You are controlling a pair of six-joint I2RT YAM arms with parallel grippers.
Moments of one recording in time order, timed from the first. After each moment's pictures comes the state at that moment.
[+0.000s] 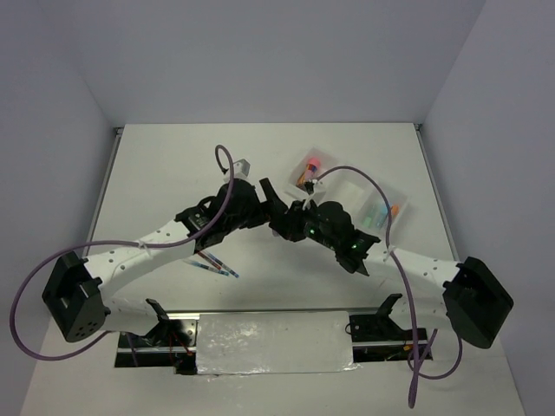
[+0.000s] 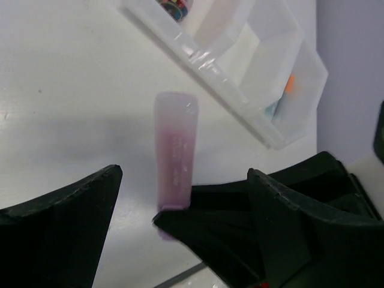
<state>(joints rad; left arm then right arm) -0.81 1.32 0.98 -0.21 -0.20 -0.96 0.79 1.21 0.58 0.38 -0.07 0.65</state>
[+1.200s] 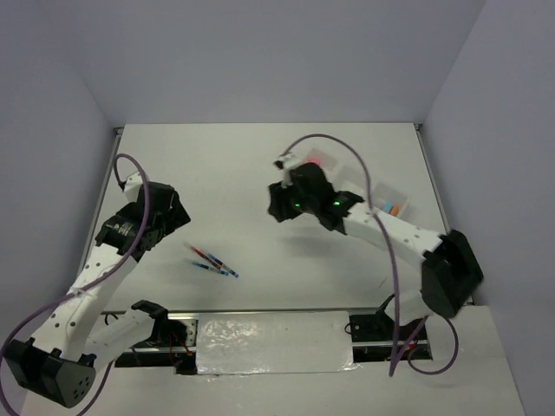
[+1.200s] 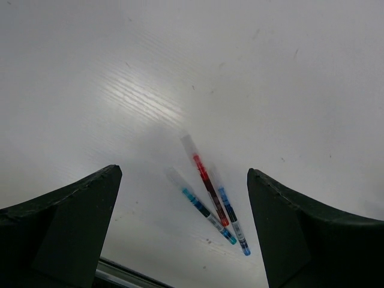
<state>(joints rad) -0.32 0.94 0.94 -0.89 -0.47 -0.76 0.66 1.38 0.99 -0.18 -0.05 0.23</state>
